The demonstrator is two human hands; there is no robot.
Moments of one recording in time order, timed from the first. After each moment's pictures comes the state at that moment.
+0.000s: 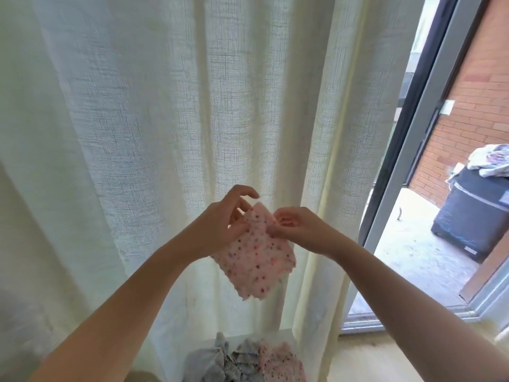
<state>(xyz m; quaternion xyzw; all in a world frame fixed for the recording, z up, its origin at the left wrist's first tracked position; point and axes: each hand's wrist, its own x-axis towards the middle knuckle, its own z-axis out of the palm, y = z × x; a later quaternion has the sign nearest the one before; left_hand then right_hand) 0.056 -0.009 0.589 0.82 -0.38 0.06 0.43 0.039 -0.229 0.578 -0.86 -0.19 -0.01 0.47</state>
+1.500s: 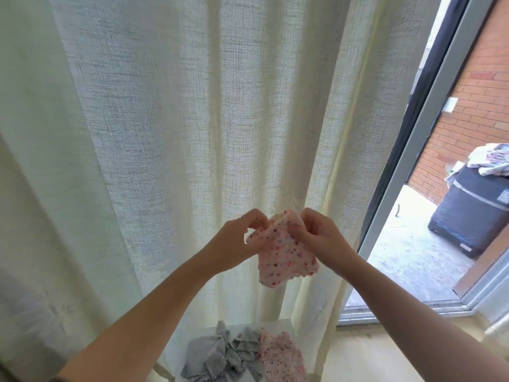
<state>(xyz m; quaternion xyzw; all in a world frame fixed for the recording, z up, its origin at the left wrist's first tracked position) 0.050 -0.016 0.539 0.82 -0.35 0.01 0.45 0.015 -0.231 0.542 -0.82 -0.11 -0.11 0.56</state>
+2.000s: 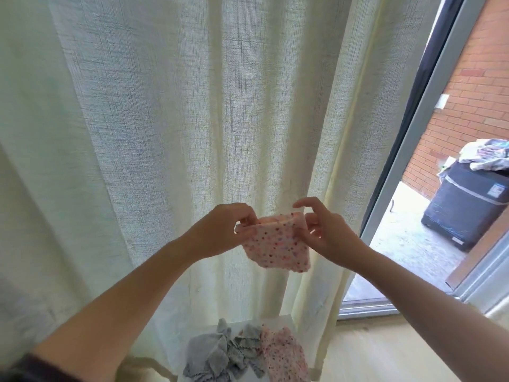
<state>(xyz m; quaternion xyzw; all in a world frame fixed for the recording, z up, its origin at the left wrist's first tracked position) 0.073 0.016 0.555 0.84 -0.42 0.10 0.31 0.009 -0.239 0.553 -0.90 -0.18 -0.14 0.36</state>
